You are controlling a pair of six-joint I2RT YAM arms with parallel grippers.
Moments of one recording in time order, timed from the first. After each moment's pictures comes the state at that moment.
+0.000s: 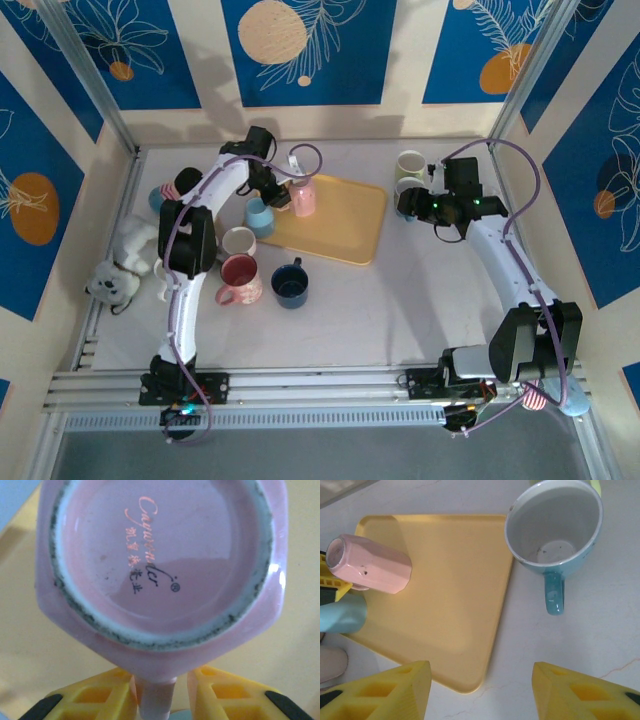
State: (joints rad) left arm -0.32 2.33 2.10 -0.97 0.34 0.79; right arm 0.08 1.34 1.15 -0.66 -0.26 0.34
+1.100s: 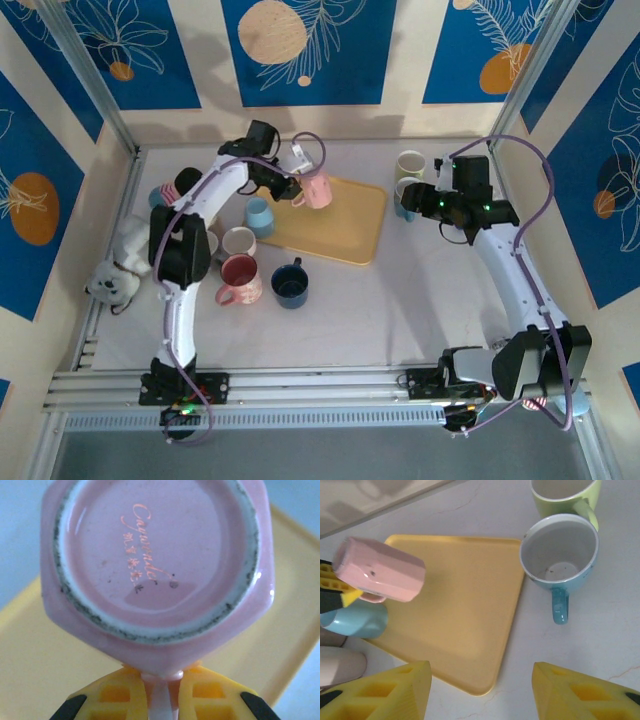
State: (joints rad) left arm -0.37 2.14 1.96 -0.83 0.48 0.60; right arm 0.08 1.25 1.16 -0.67 -0.28 0.34
